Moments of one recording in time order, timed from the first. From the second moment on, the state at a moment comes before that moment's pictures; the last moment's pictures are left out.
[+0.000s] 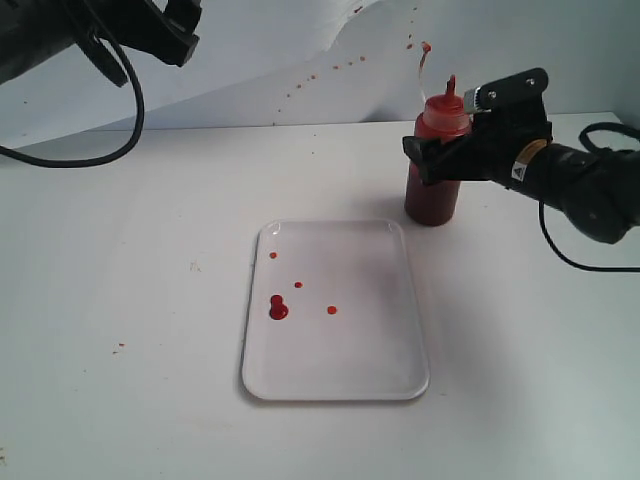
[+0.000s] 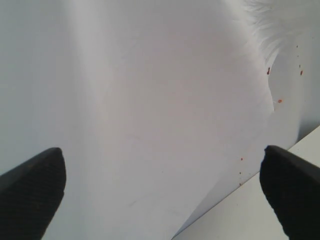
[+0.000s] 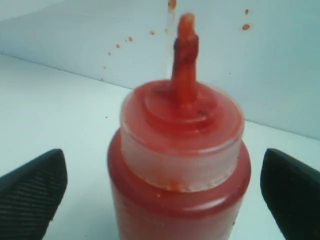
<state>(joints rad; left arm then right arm) -0.43 1.52 -1.10 -0.80 -0.31 1.29 0.15 2.02 -1.06 -0.49 -0.62 0.27</state>
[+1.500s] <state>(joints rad) -0.43 0.75 -1.10 -1.06 0.55 1.29 0.15 0.83 -1.06 -1.62 -0.54 1.53</state>
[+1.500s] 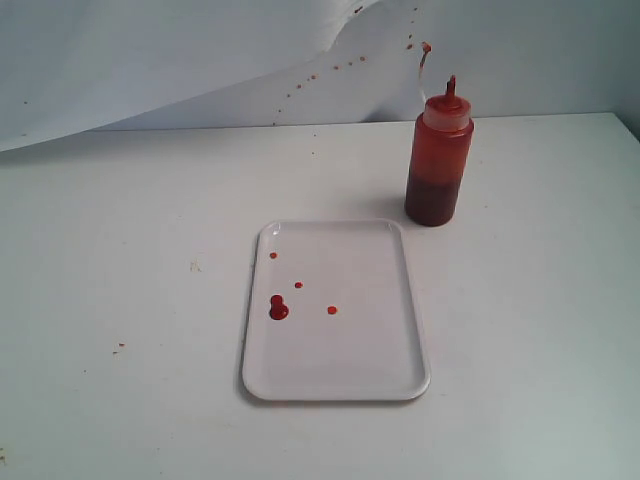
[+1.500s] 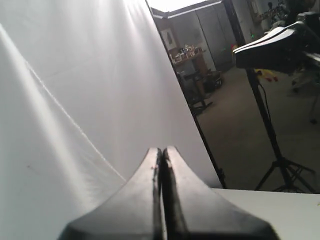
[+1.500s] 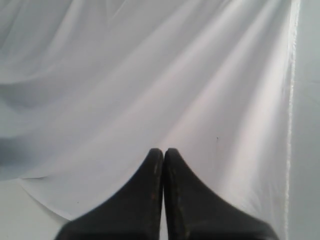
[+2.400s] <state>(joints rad) -0.43 0.36 -1.10 -1.00 0.64 1.14 0.15 0.82 -1.06 -1.62 -0.54 1.53</state>
